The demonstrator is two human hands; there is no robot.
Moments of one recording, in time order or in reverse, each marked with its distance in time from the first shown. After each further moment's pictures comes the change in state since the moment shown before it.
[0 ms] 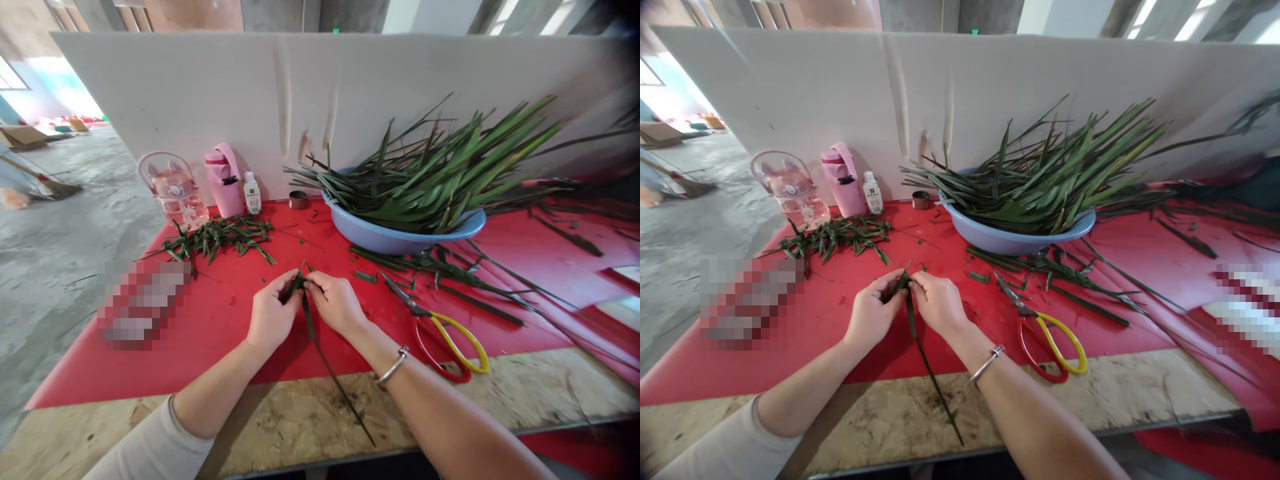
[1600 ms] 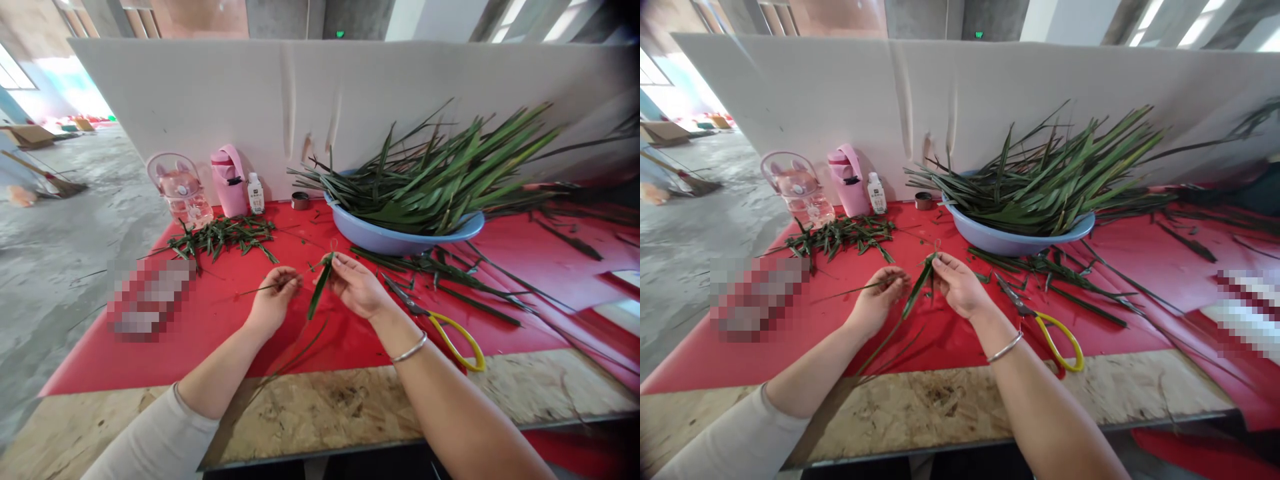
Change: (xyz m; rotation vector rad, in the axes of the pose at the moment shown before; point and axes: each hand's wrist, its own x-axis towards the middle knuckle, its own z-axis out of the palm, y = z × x) left_hand 0.010 0.004 -0.001 -0.632 -0.048 -0.261; right_hand 0.011 0.009 -0.027 1.317 -0.086 0.338
